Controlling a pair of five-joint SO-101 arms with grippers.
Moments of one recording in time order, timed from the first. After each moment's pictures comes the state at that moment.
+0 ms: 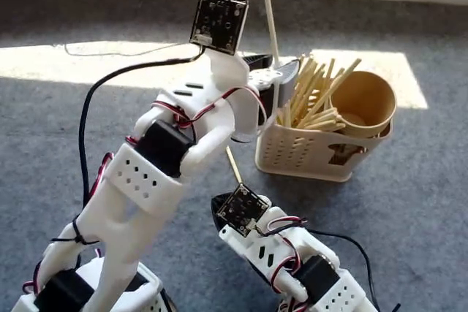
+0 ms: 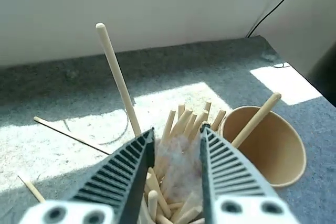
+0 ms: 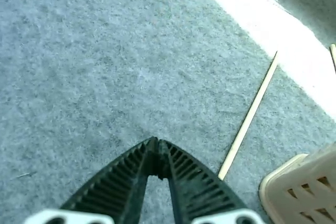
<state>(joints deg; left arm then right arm) 31.3 -26.9 8.7 48.1 21.1 -46.0 -104.3 96.0 47.0 17.6</state>
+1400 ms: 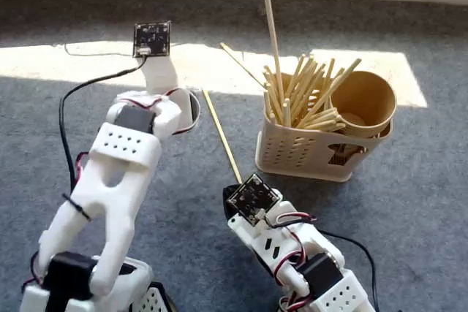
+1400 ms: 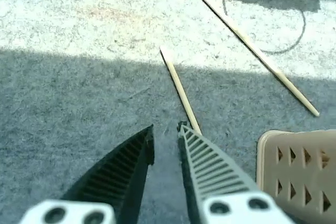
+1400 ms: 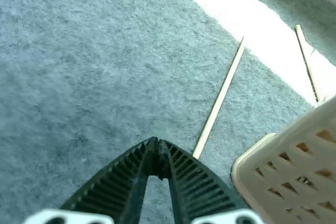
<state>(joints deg) 8.2 -14.0 26.8 47.5 21.4 -38.9 -104.3 96.0 47.0 17.6</state>
